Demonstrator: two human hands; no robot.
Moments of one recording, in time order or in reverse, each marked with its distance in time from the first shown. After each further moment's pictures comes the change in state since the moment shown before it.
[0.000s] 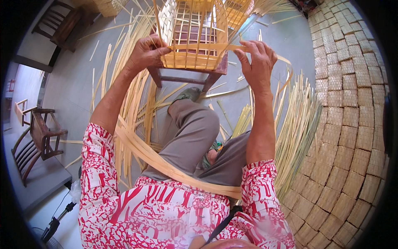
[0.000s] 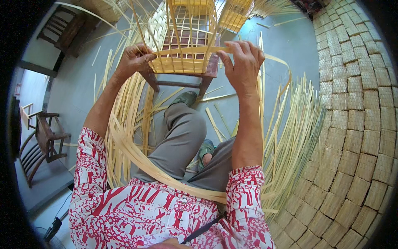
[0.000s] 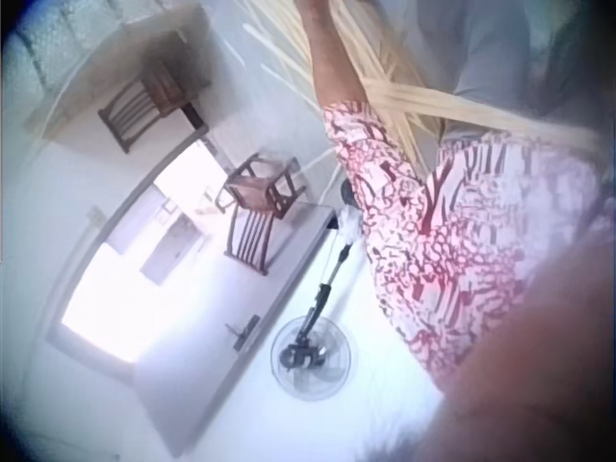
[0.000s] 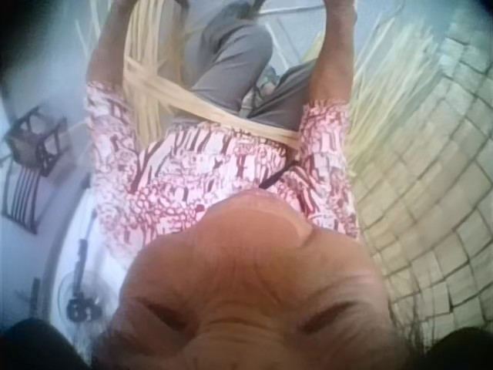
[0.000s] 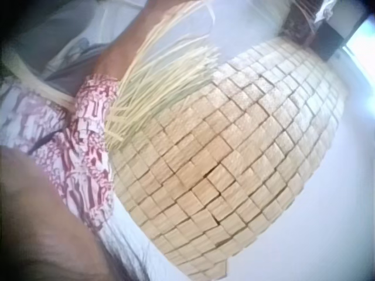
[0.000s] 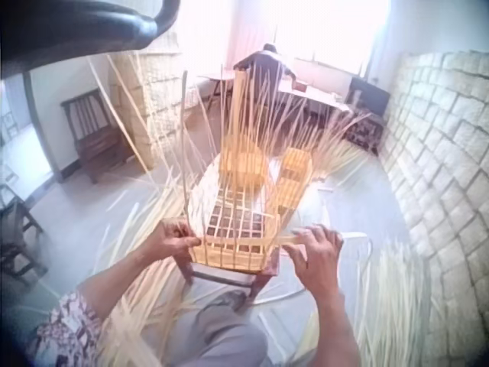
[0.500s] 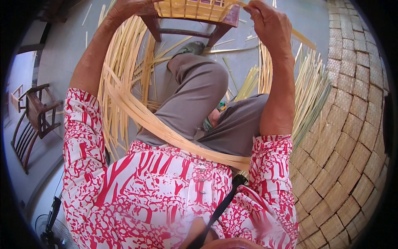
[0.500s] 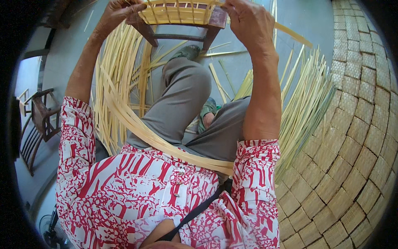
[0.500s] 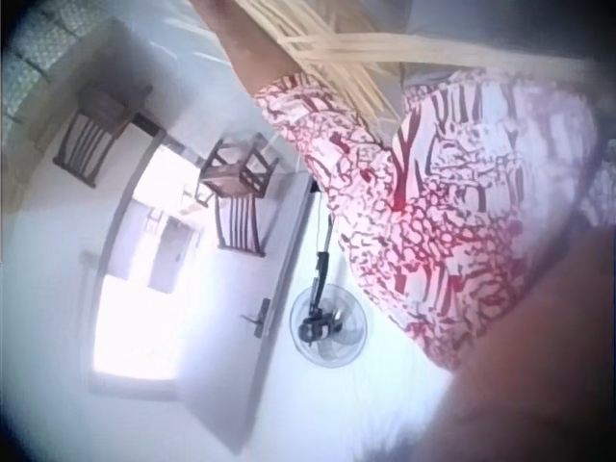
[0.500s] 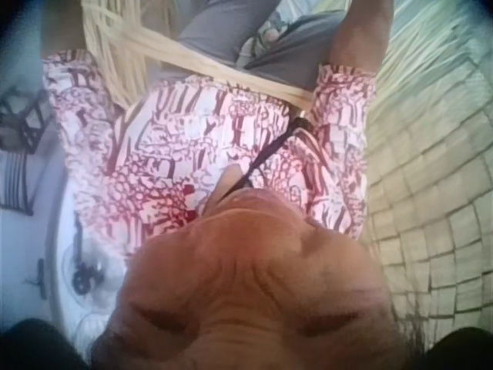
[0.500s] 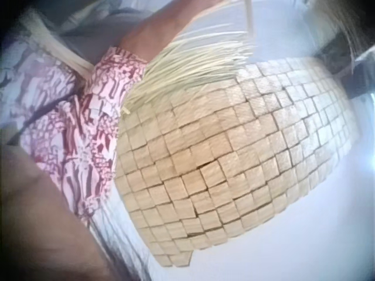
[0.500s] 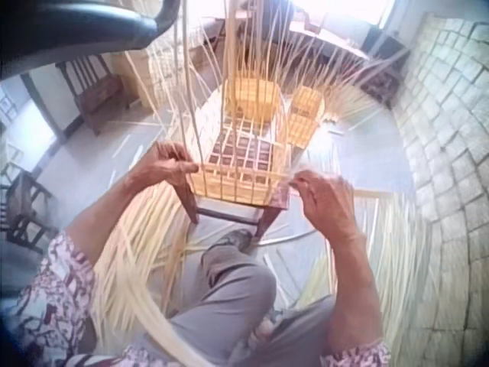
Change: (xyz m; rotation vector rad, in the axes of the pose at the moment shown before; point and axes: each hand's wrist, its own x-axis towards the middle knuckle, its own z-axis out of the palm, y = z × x) left_hand -0.017 0.001 -0.014 -0.134 -0.023 -0.246; right_hand -0.018 -0.028 -0.013 0.244 -0.265 0.098
